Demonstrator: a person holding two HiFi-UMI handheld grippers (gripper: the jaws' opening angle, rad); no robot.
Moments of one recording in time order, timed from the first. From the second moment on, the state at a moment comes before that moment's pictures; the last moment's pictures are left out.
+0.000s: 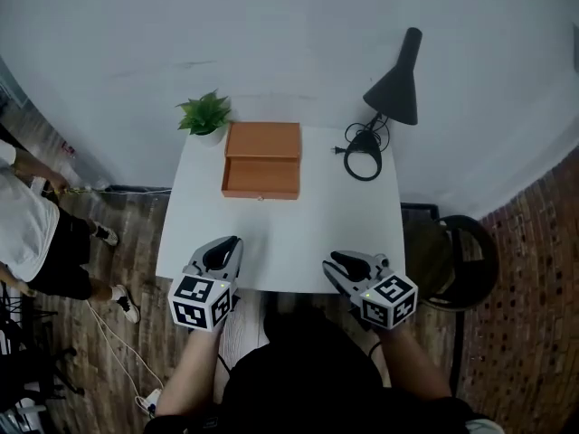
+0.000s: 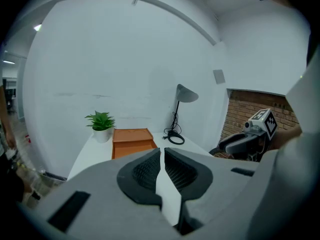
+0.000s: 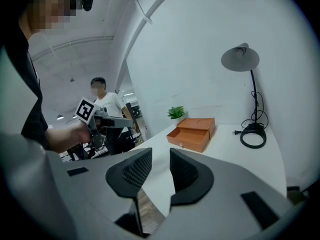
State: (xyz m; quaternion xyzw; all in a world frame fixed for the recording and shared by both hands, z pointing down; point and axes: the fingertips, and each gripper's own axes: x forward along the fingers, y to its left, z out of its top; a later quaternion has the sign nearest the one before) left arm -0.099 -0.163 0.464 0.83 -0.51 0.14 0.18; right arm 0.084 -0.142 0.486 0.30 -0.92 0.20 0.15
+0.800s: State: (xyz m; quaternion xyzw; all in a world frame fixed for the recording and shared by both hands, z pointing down) left arm -0.035 -0.221 0.552 0.81 -0.49 0.18 0.26; right arm 0.128 -0.188 0.600 0.23 -0.91 0.21 0.29
